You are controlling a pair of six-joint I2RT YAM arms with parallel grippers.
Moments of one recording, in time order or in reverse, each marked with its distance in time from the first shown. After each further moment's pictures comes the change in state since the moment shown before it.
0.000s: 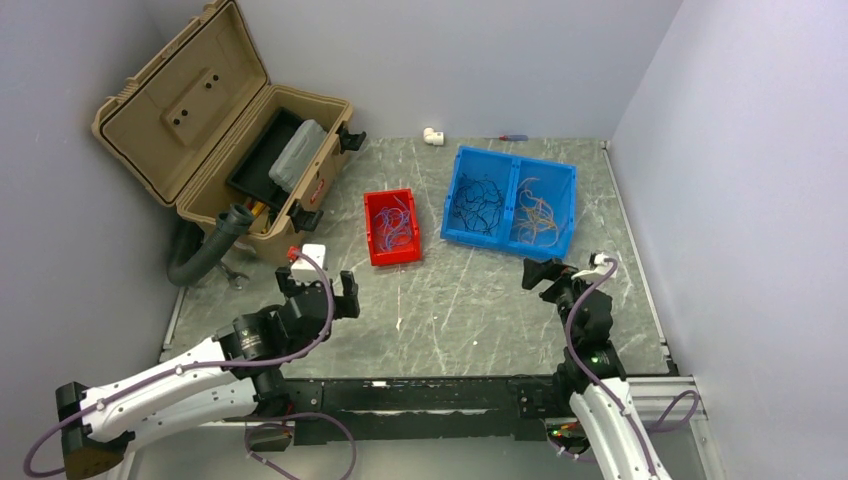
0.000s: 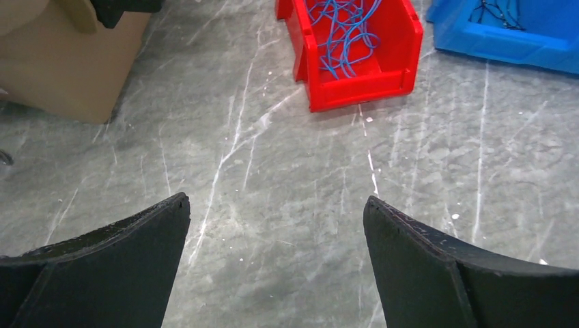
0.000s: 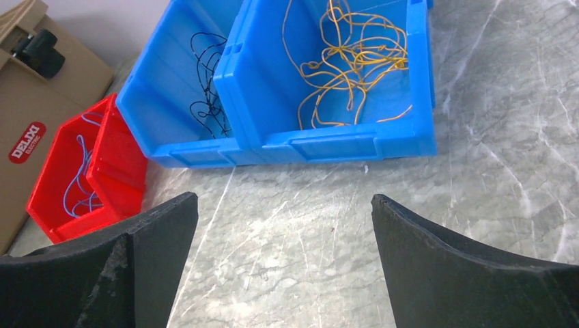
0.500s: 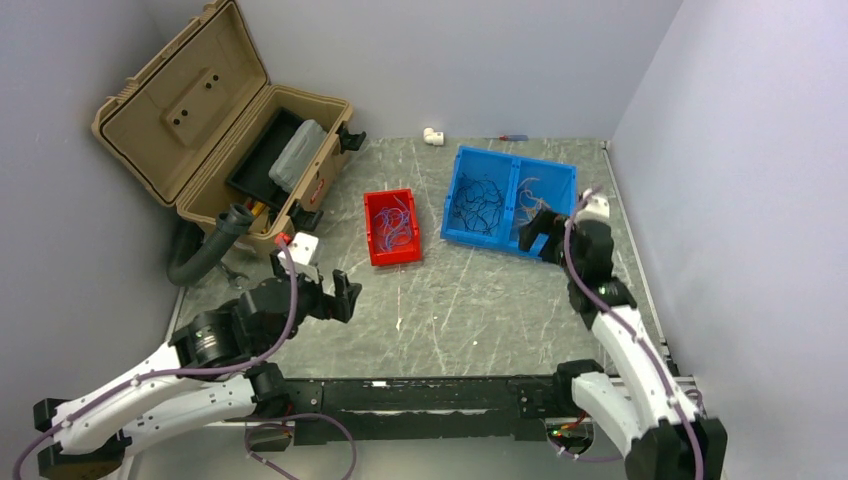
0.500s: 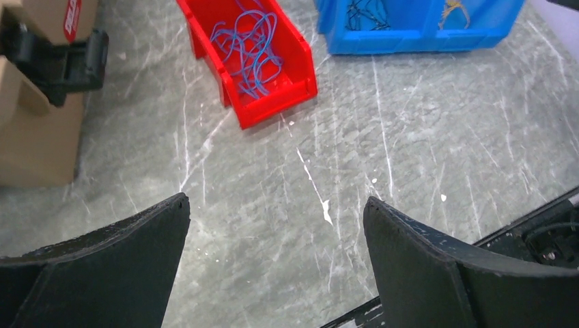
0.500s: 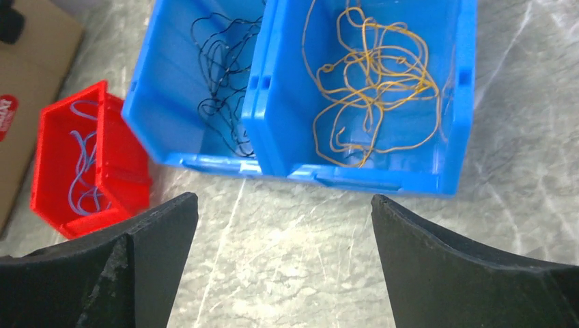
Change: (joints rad) left arm 0.000 -0.083 0.229 -0.114 0.256 0.223; right arm 0.000 0.589 0.559 -0.249 -0.039 -0.074
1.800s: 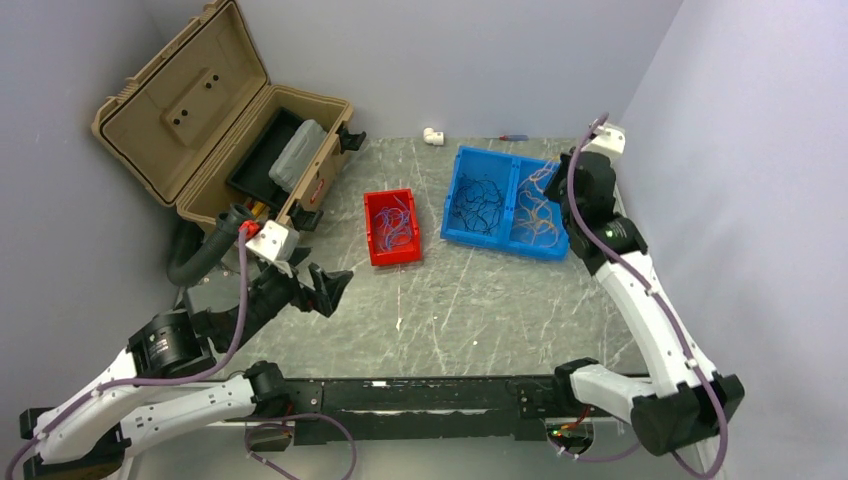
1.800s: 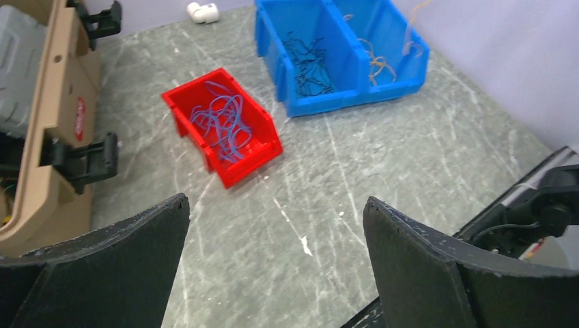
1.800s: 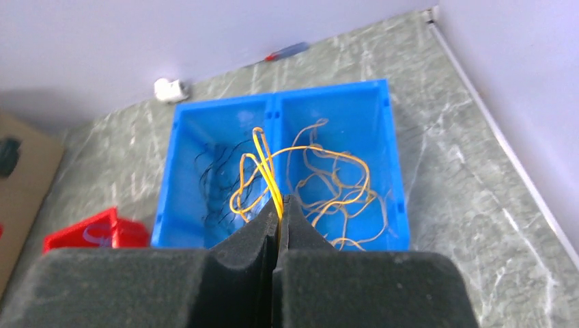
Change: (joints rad) left arm 0.000 0.002 0.188 0.033 0.099 0.130; right arm 0.173 0.162 0.464 -0.178 0.368 -0.045
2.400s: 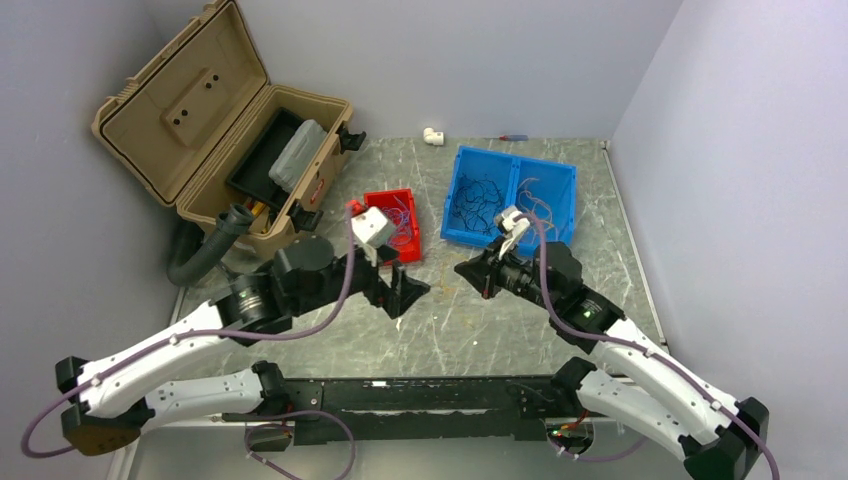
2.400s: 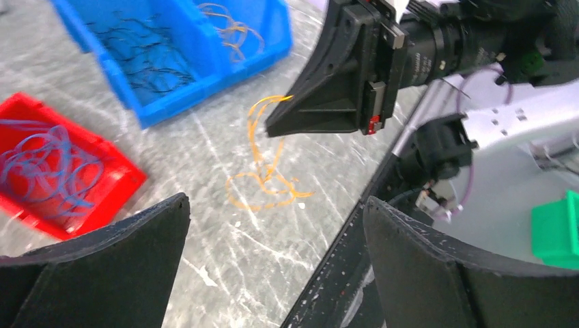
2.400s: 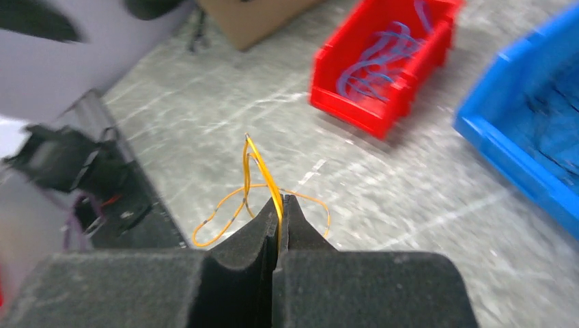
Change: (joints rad) left arm -0.008 0.393 0.061 0.264 0.440 -0.010; right arm 0.416 -0.330 -0.502 0.296 -0.687 -0.063
